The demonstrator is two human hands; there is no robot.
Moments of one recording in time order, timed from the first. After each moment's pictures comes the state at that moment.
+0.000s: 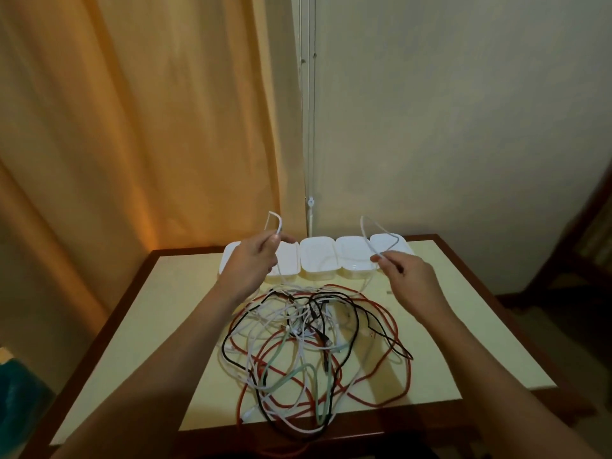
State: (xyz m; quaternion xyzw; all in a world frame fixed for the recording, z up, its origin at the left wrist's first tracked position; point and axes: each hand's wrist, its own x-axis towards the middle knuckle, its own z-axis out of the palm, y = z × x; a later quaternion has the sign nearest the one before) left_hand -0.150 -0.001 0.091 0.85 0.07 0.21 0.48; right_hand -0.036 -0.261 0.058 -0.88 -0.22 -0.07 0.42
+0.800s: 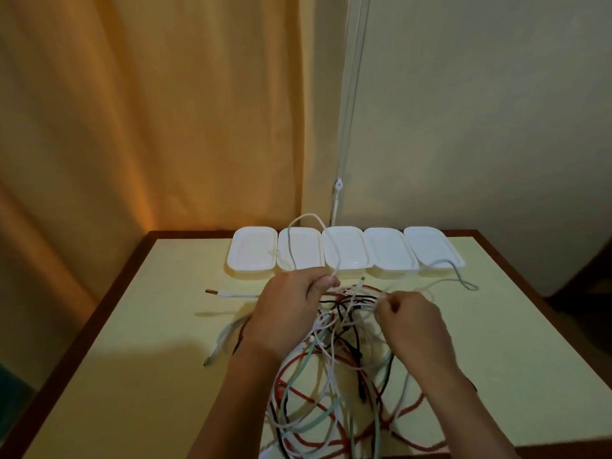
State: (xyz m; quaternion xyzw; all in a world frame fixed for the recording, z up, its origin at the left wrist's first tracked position) left_hand -0.140 -0.002 0.025 0.91 0.07 0.20 0.37; right_hand -0.085 -0.177 0.032 -0.95 -0.08 0.05 0.29
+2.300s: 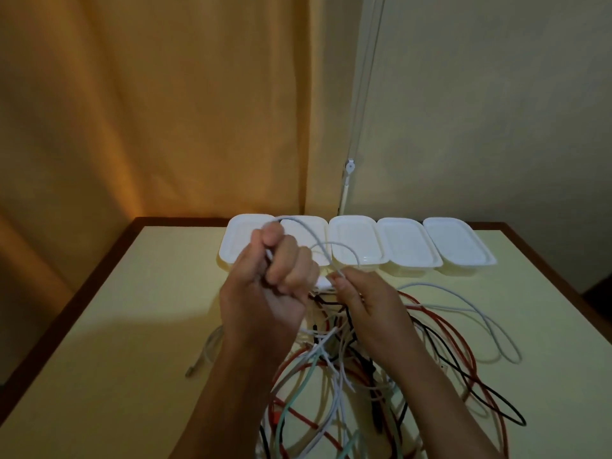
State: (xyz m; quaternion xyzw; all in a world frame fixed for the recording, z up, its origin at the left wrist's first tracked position) left_hand -0.129 0.001 0.026 0.29 -0.07 0.24 0.92; right_hand -0.035 -0.120 -0.036 -0.80 -0.38 -0.04 0.47
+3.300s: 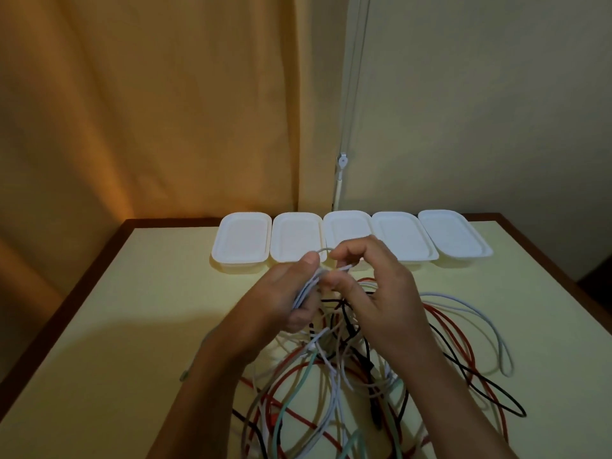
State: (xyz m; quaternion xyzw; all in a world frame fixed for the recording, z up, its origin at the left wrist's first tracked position) left_hand -0.120 0.025 0.002 0.75 0.00 0.03 0.66; right_hand -0.045 -0.126 -0.008 -0.74 -0.40 -0.10 0.53
